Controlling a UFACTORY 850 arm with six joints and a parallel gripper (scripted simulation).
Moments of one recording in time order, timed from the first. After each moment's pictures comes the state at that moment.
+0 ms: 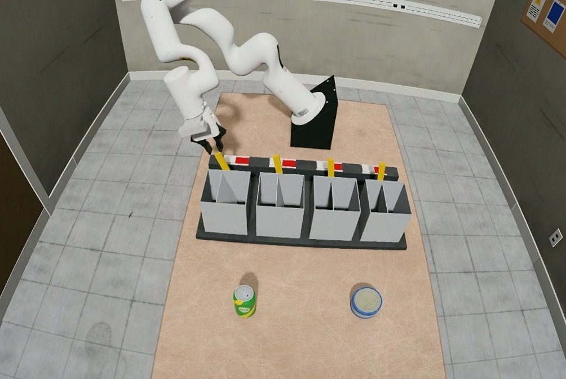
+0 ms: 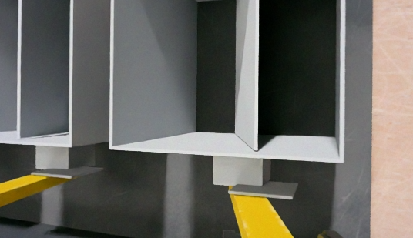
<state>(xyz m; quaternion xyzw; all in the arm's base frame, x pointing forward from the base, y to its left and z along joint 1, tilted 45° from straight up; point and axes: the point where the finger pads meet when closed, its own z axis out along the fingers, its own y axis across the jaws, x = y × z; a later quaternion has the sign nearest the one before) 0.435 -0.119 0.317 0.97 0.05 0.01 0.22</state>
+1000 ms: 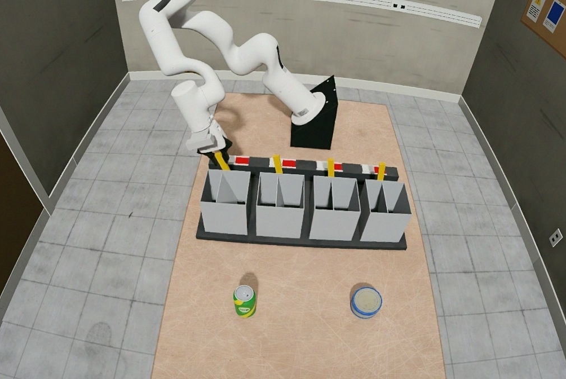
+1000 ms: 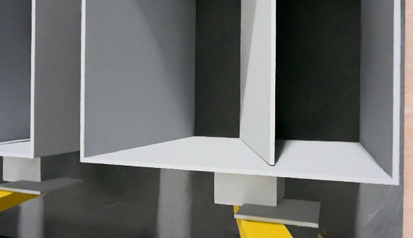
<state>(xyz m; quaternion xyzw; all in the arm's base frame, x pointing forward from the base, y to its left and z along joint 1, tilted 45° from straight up) 0.438 -0.143 0.267 0.97 0.05 0.01 0.22</state>
